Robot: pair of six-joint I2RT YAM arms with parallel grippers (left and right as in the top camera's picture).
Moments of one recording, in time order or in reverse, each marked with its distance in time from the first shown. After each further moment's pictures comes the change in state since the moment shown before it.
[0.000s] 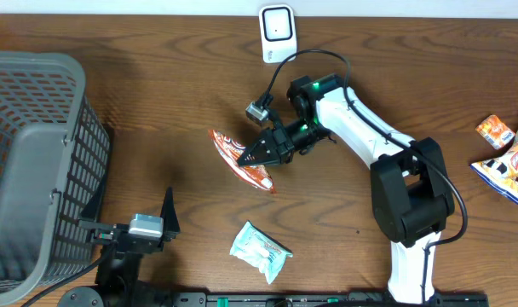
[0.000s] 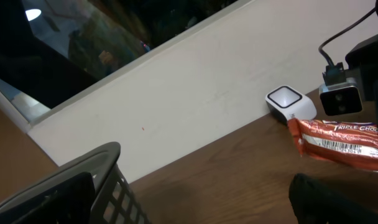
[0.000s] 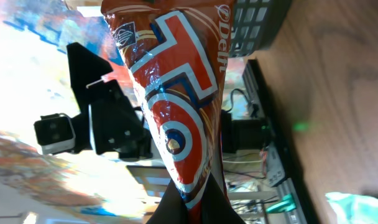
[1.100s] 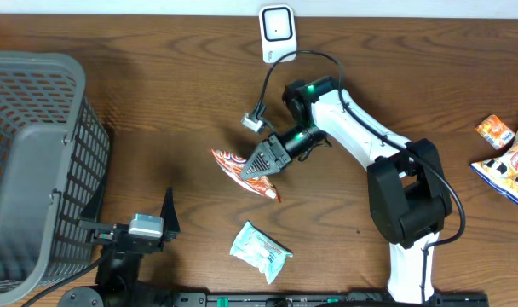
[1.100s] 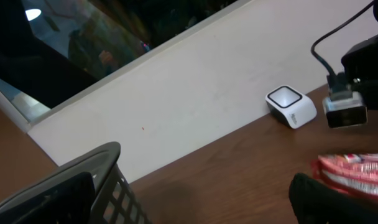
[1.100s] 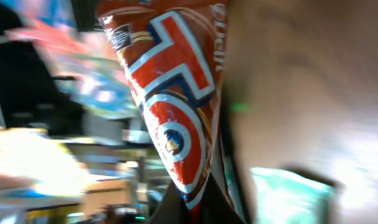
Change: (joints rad) left arm 0.000 0.000 0.000 0.000 0.000 0.000; right arm 0.018 0.000 -0.002 0.034 0.248 -0.144
